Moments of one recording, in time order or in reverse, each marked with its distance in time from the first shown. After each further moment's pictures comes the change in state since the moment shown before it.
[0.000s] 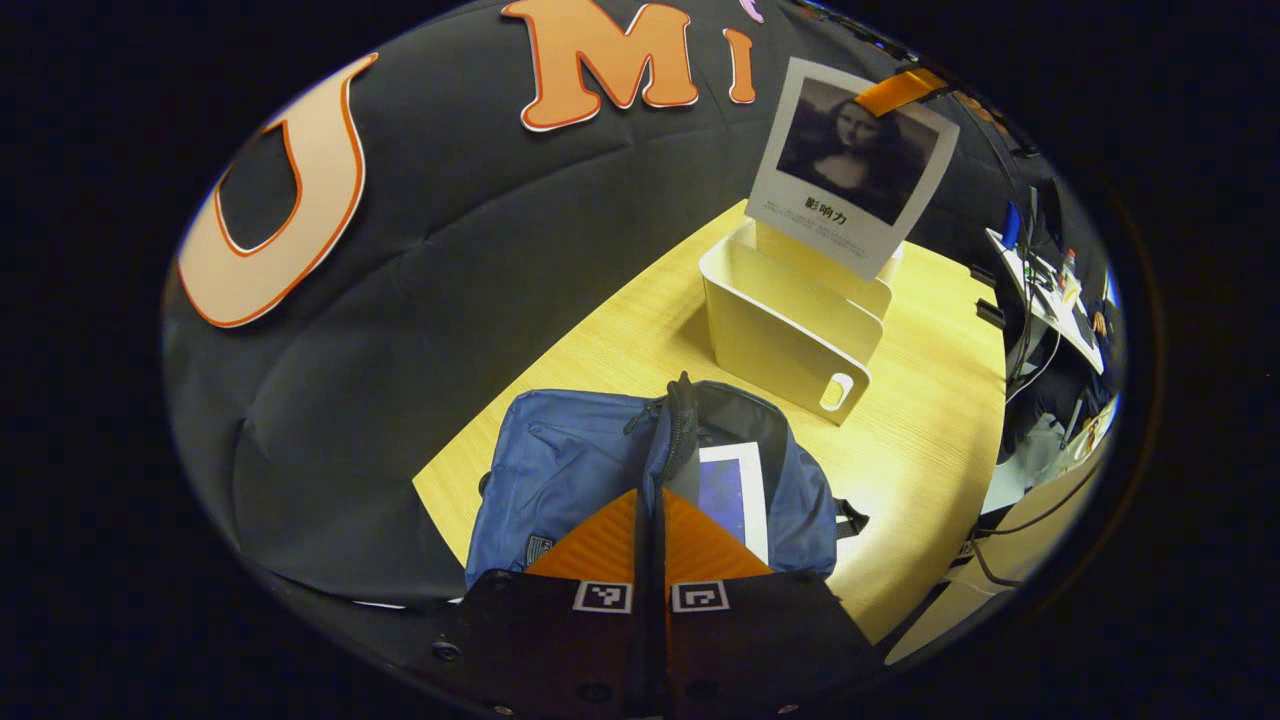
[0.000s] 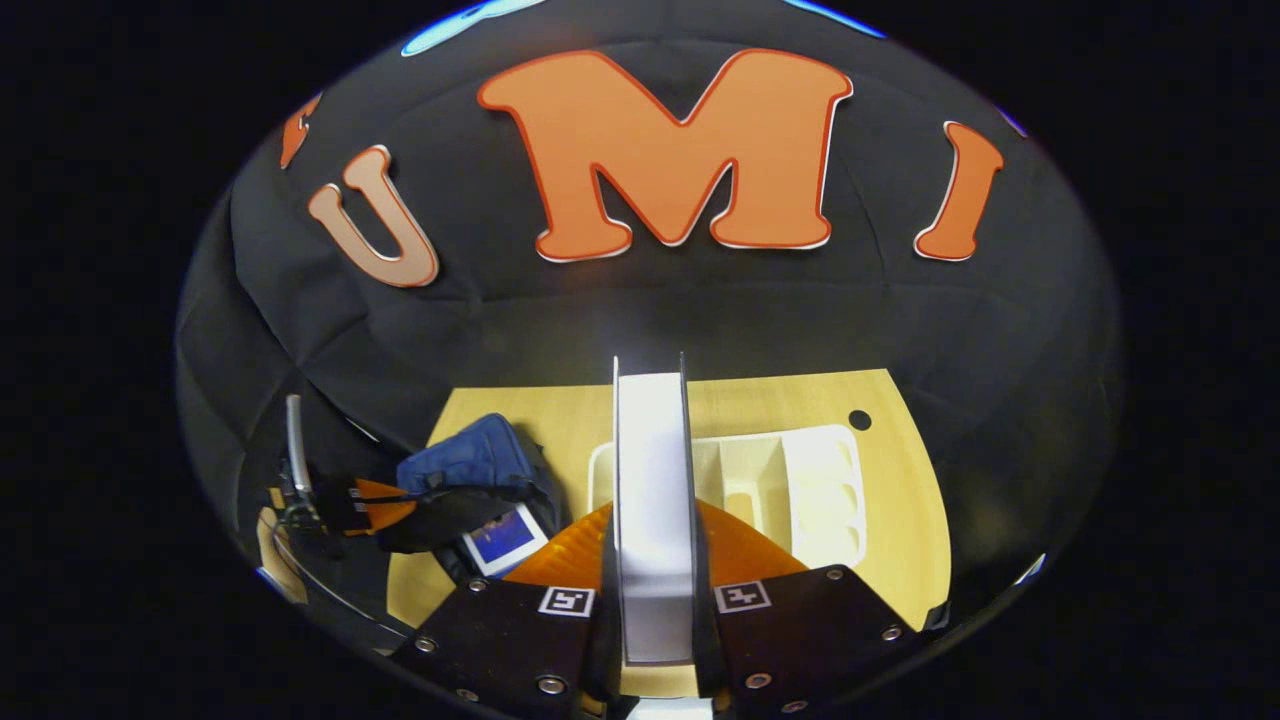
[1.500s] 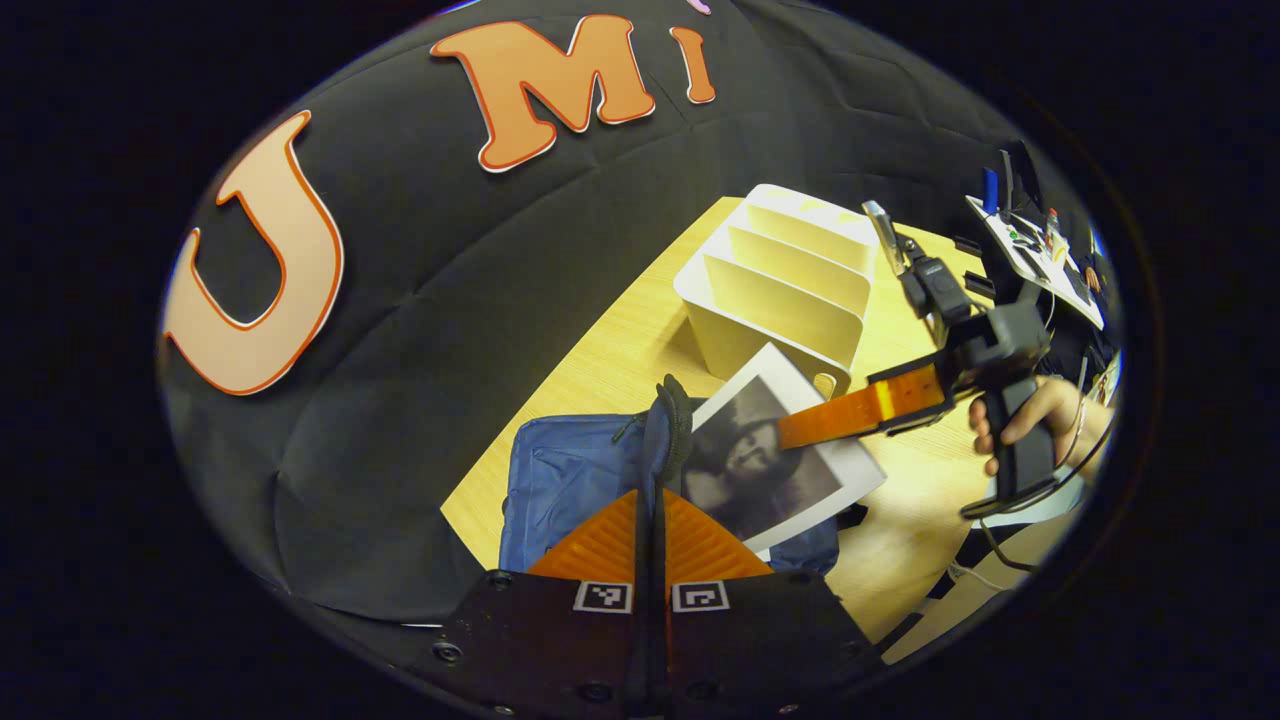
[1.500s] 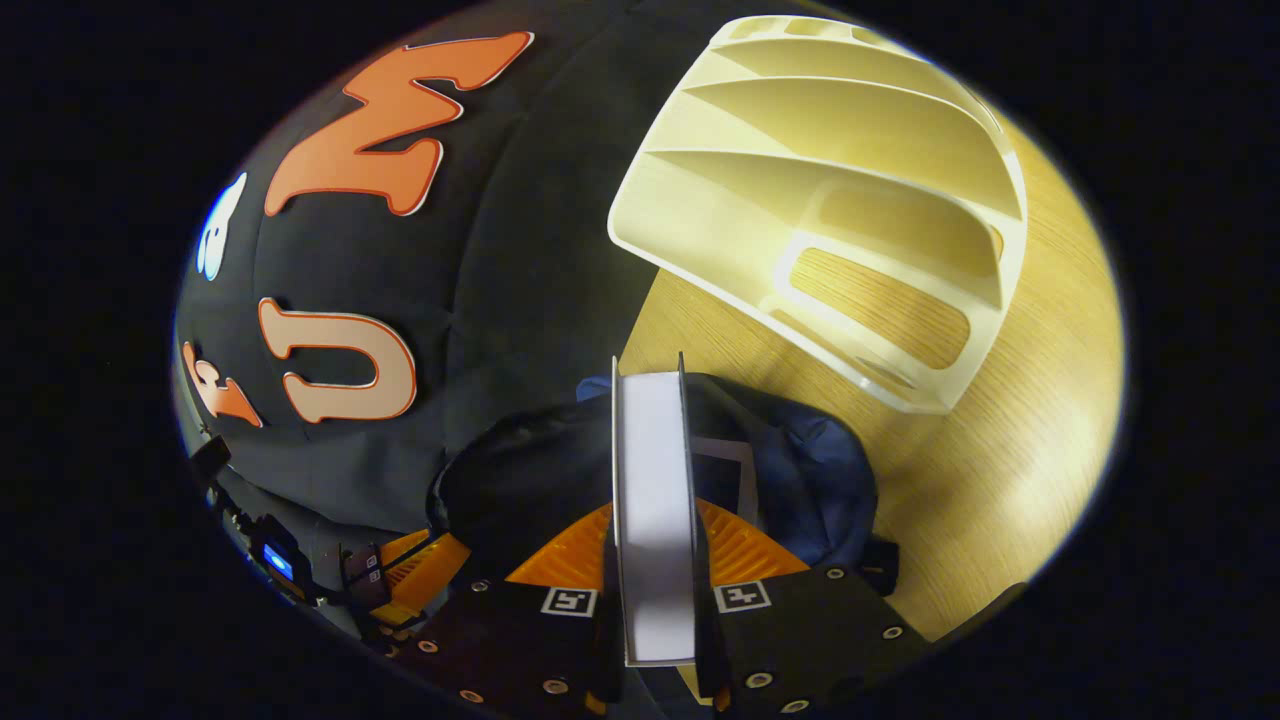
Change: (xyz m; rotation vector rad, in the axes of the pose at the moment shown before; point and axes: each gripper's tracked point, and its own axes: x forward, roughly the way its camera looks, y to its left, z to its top) left arm -0.025 -0.019 0.031 0.136 -0.003 0.032; right arm 0.206 0.173 -0.202 0.976 -0.039 0.373
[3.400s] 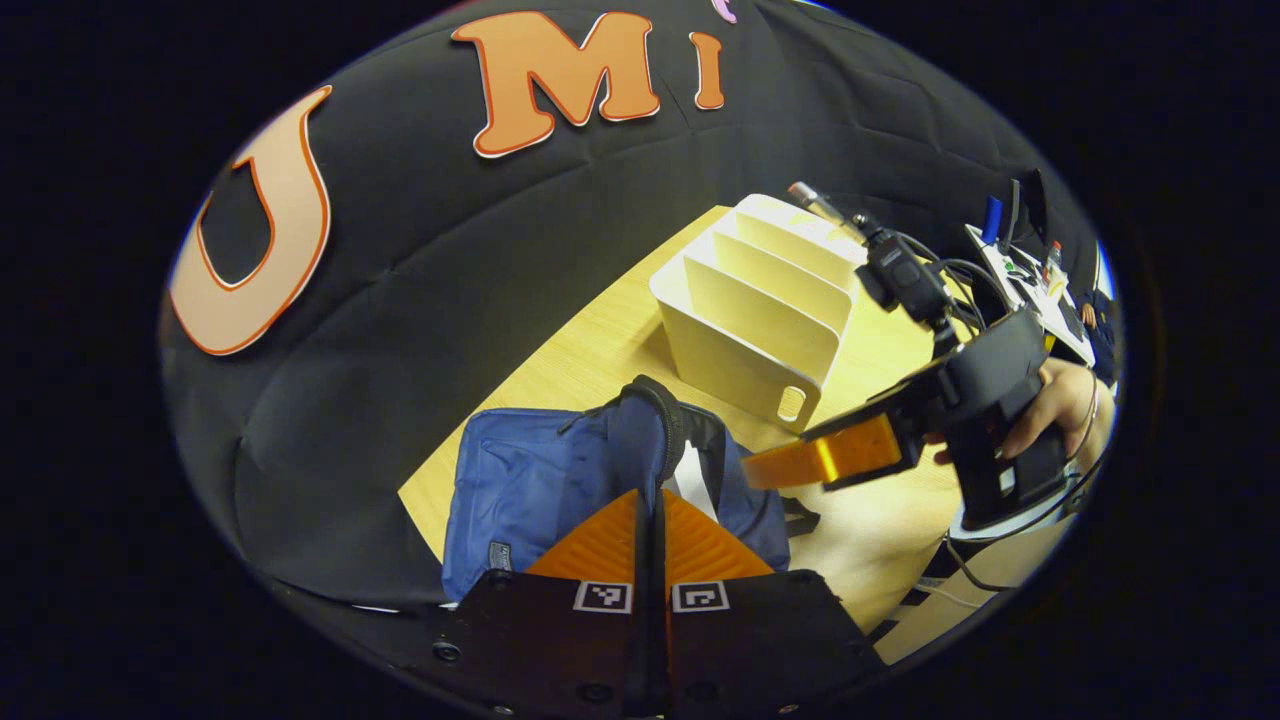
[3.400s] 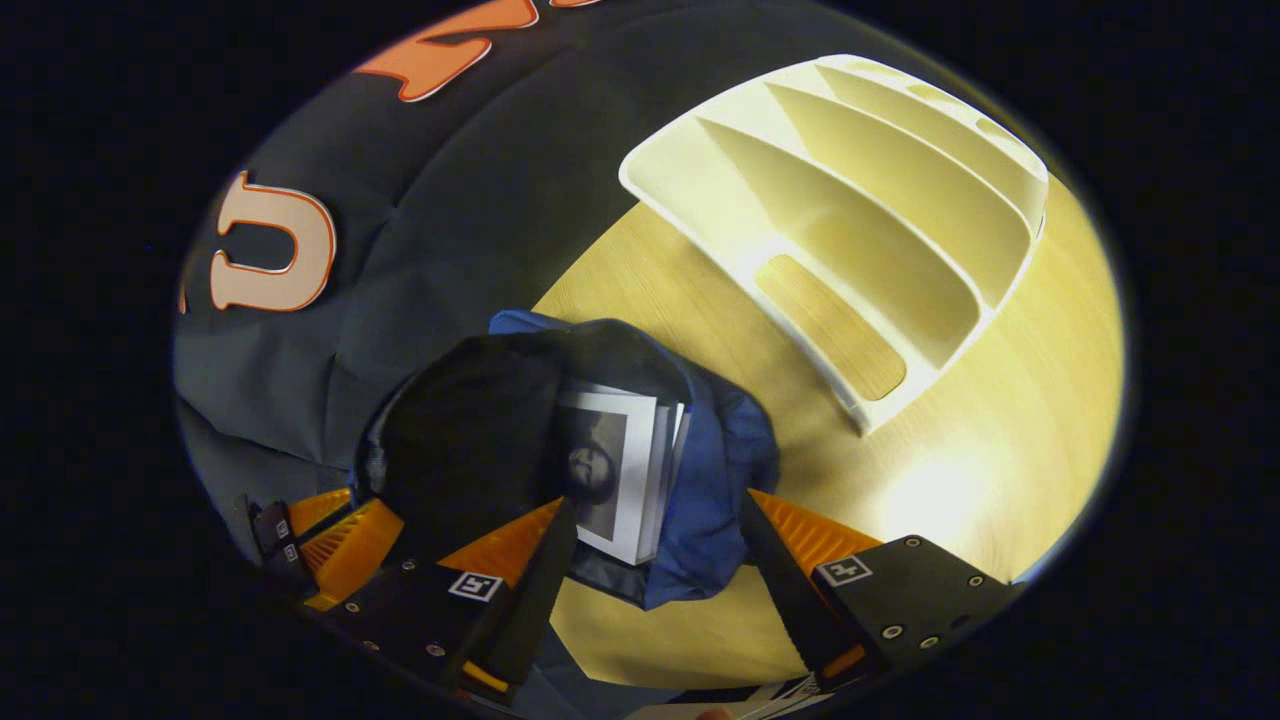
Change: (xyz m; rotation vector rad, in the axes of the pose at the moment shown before) left arm 0.010 -0.035 -0.009 -0.106 -0.009 -0.068; right arm -0.037 -0.037 0.004 -0.297 0.162 -0.350
